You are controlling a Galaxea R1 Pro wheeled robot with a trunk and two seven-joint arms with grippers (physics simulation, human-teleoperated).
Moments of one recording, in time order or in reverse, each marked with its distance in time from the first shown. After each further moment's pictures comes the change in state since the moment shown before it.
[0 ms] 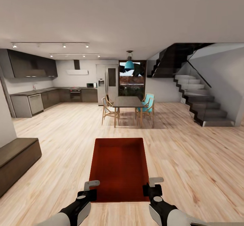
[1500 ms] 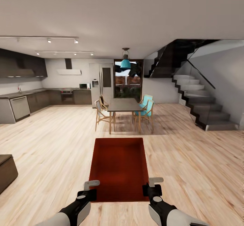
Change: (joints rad) left arm 0.000 0.001 0.003 -0.001 -0.007 0.000 0.000; right arm 0.000 0.004 0.010 0.001 -0.012 -0.004 -0.008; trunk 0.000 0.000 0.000
